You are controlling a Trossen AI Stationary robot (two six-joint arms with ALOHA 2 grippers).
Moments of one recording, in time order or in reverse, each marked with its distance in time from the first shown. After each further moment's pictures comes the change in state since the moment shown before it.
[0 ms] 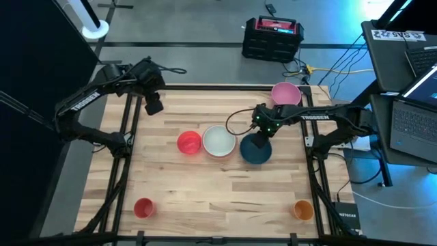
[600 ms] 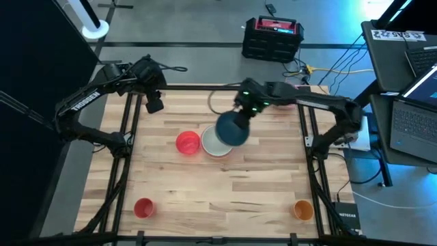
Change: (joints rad) left arm 0.017 -0.024 -0.021 0.044 0.000 0.074; right arm -0.005 0.261 0.545 -0.096 -0.013 -0.155
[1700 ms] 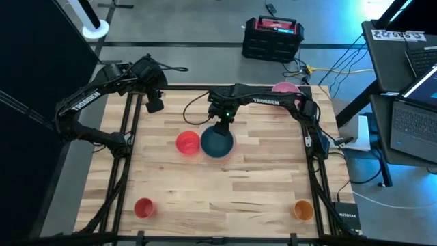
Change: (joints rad) left arm 0.000 0.001 0.000 -0.001 0.000 0.037; right arm -0.039 0.421 0.330 -0.225 -0.059 -0.138
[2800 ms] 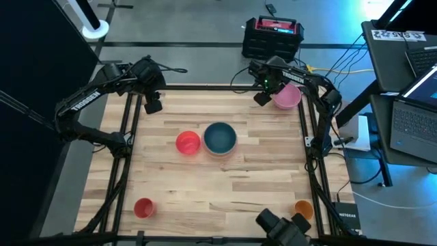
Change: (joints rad) left arm 0.002 -0.001 0.000 -0.035 0.001 -0.010; right arm -0.395 -0.149 -0.269 -0.203 0.463 0.039
